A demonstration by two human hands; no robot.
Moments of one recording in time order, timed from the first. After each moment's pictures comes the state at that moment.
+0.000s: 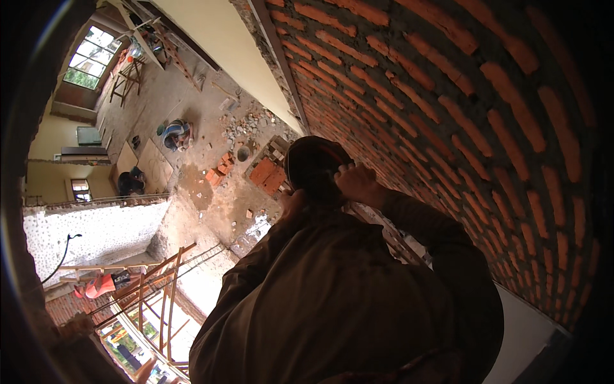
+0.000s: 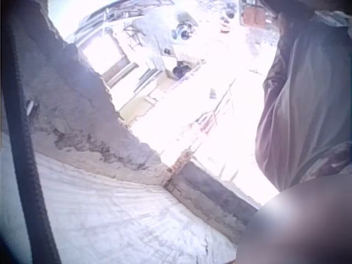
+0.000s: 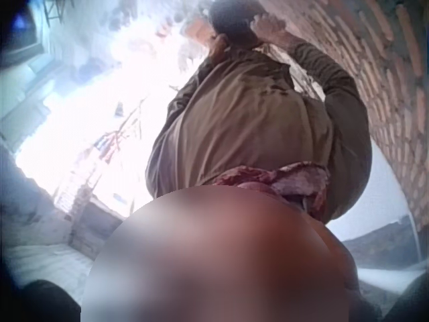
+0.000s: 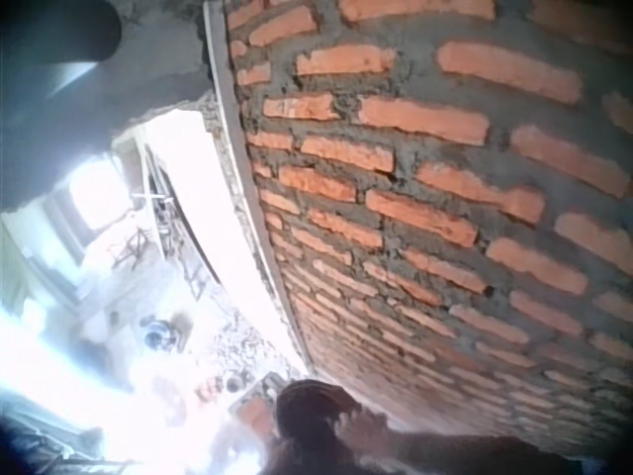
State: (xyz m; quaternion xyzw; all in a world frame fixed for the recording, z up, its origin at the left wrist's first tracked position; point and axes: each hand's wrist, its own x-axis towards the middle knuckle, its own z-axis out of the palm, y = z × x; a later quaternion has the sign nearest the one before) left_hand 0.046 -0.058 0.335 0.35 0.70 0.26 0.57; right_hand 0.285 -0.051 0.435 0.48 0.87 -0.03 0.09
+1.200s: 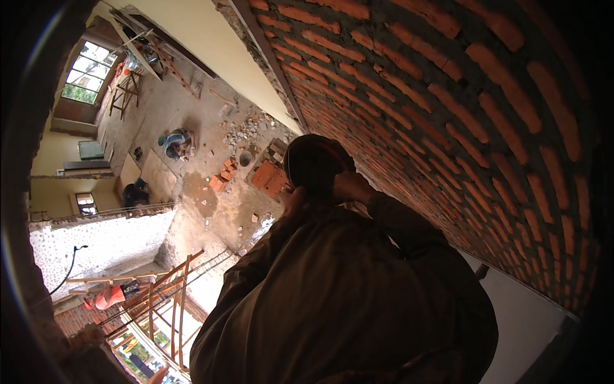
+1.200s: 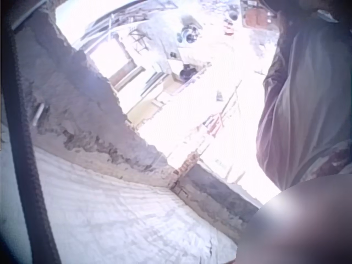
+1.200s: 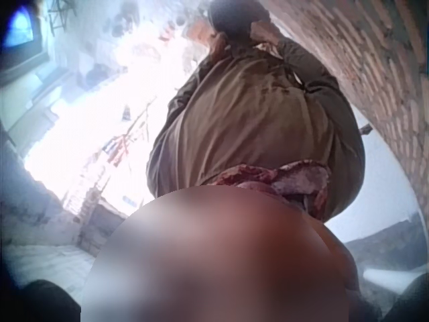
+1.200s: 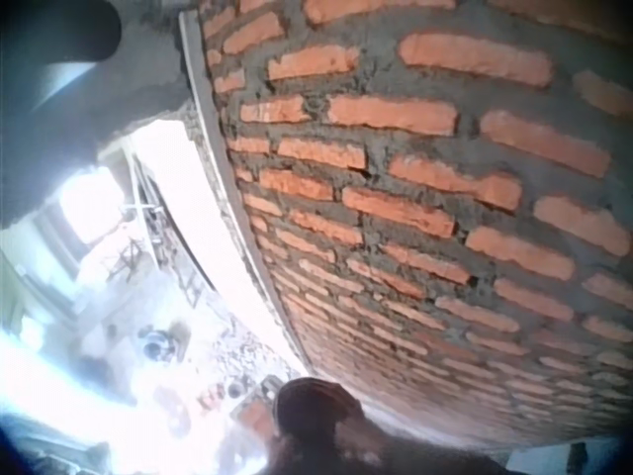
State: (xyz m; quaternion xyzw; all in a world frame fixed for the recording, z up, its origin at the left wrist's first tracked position) left_hand 0.063 -0.052 0.378 0.37 0.68 0.29 0.57; right_hand 0.283 -0.062 0.417 0.63 0.67 -0.39 0.04
